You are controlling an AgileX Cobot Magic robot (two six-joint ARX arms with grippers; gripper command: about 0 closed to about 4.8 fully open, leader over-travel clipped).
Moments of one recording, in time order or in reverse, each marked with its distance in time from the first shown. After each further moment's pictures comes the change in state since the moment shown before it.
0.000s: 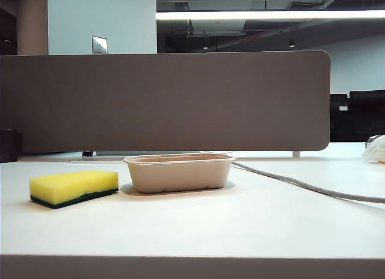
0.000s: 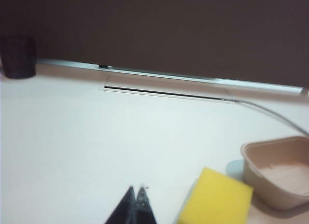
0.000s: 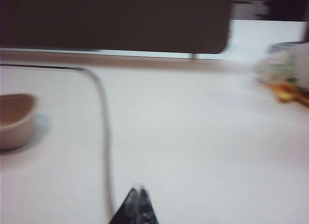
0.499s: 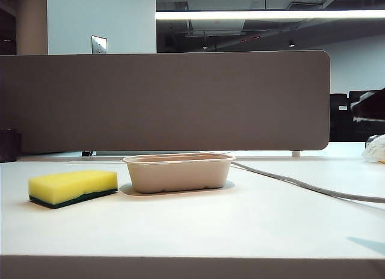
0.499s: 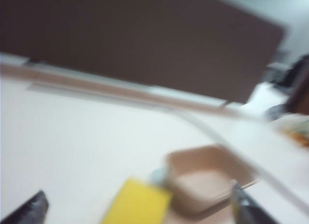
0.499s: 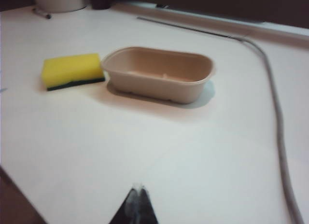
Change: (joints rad) left arm 0.000 0.000 0.001 0.086 0.231 -0.182; right arm 0.500 0.114 0.000 0.000 -0.009 0.000
